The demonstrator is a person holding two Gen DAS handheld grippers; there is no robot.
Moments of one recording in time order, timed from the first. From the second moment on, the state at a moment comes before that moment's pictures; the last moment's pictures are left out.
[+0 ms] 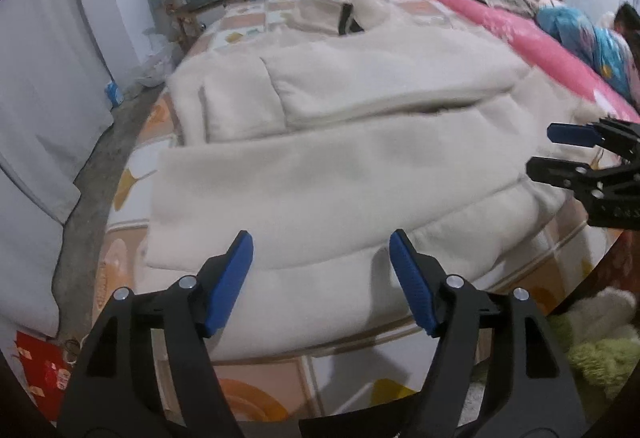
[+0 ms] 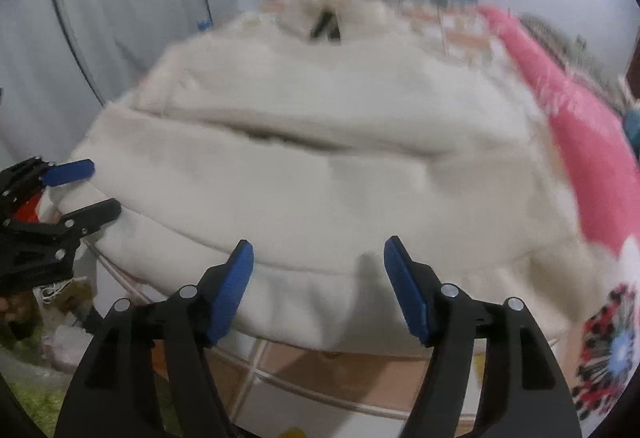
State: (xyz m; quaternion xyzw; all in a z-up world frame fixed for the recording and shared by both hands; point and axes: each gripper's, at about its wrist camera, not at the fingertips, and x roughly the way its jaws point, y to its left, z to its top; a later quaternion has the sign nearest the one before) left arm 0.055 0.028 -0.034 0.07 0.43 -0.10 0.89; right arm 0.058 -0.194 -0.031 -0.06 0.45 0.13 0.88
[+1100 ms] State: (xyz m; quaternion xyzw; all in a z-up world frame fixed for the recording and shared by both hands) left arm 0.095 0.011 -0.005 0.09 0.44 -0.04 0.89; right arm 0.089 -0.252 -0.021 0.00 0.42 0.05 0.91
